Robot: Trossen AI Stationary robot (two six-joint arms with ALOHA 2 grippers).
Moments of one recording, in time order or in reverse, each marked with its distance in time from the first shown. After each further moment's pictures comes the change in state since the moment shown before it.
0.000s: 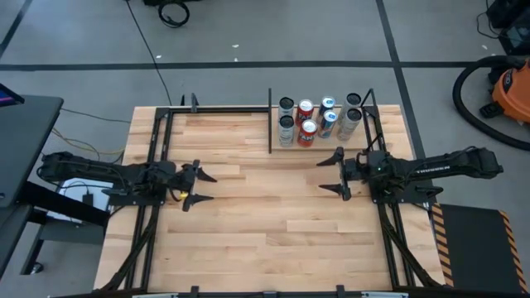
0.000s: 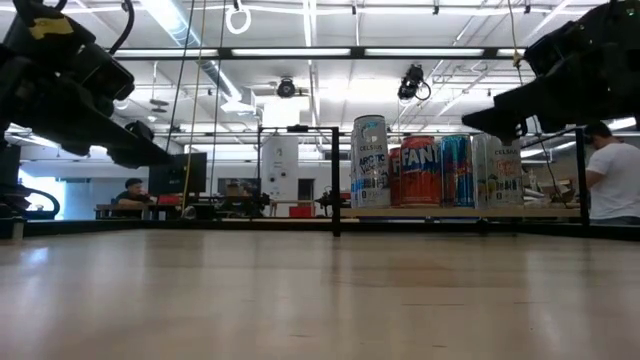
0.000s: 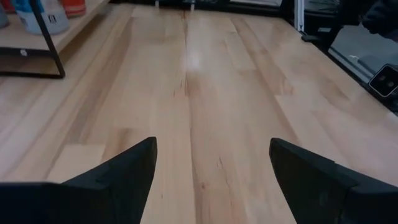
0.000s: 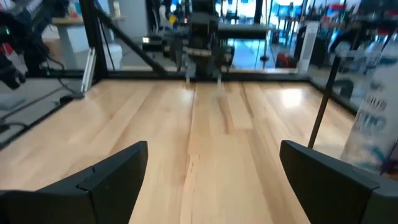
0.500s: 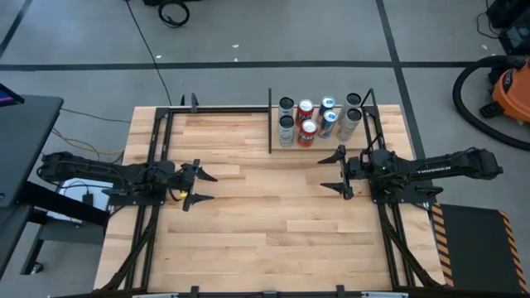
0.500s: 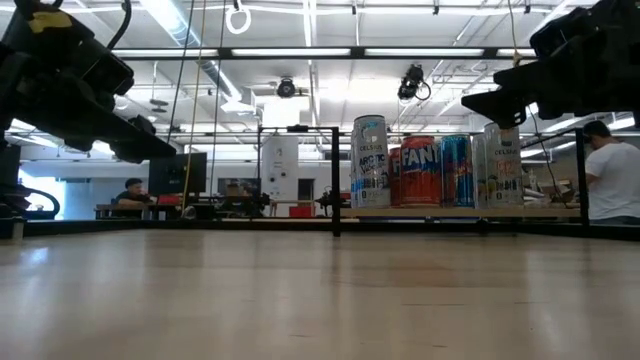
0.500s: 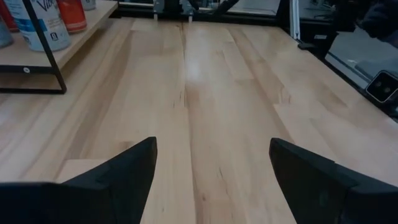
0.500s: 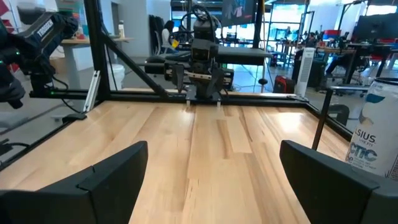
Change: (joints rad) left arm 0.000 0.000 0.000 0.035 0.001 0.022; right arm 0.000 -0.034 0.000 0.065 -0.007 -0.011
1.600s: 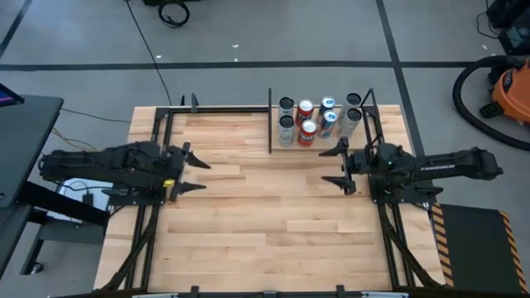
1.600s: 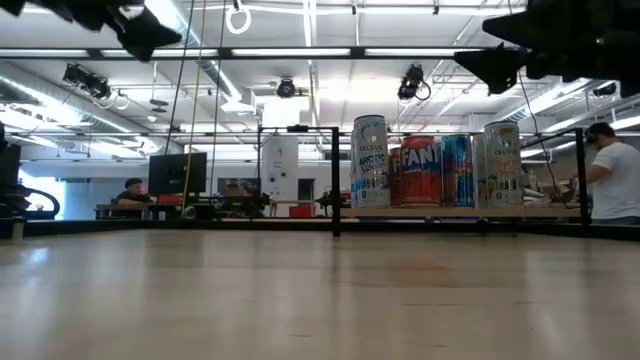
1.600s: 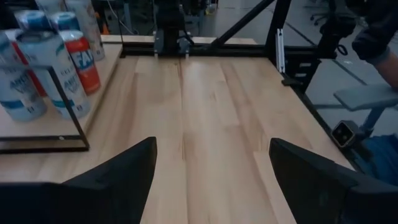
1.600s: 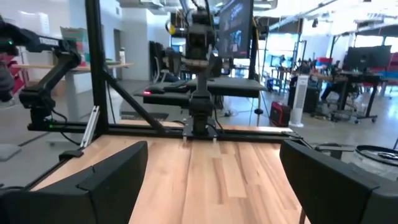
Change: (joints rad) left arm 0.000 -0.002 0.567 -0.588 -0.001 0.036; right arm -0.002 -0.017 0.131 -0.031 0.000 -0.004
